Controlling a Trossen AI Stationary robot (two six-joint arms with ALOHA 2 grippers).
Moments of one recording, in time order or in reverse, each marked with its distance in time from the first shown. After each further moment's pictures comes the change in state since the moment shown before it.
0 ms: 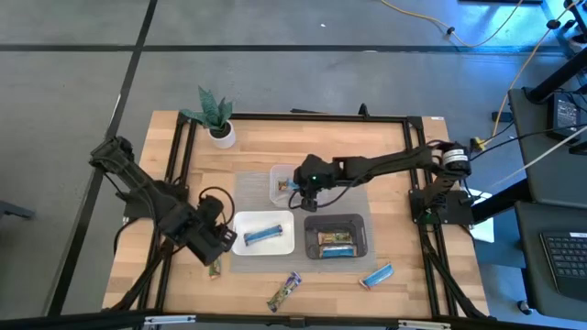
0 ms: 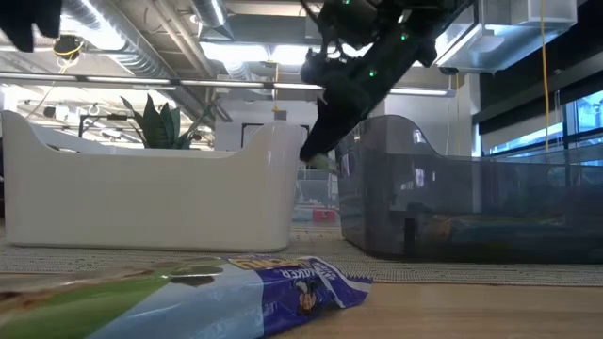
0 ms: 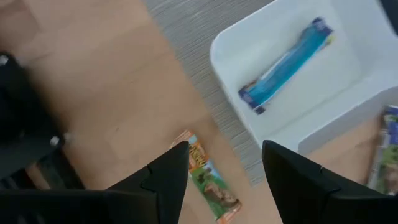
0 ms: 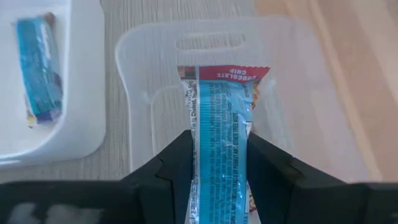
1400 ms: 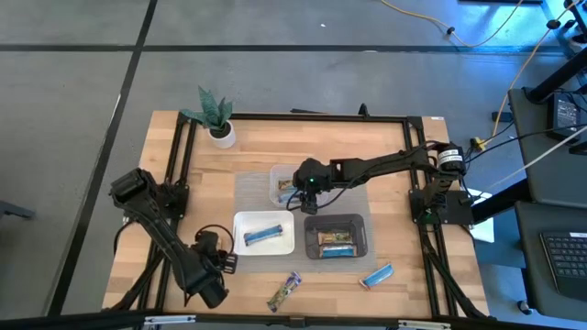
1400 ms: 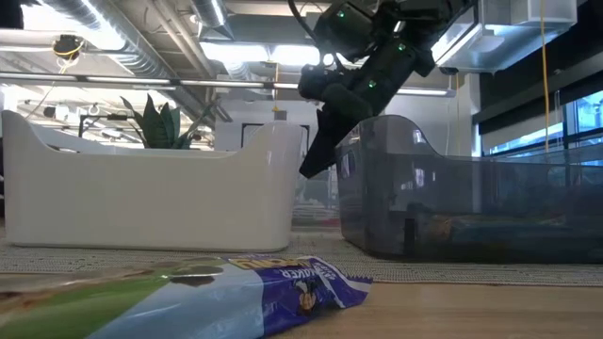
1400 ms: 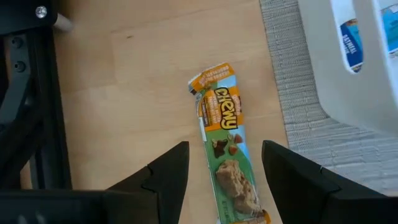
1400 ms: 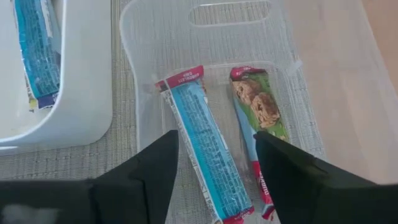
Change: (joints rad) left arm -0.204 0.405 0.000 0.051 0.085 -0.558; right arm -0.001 0.044 0.000 -0.009 -0.044 0.013
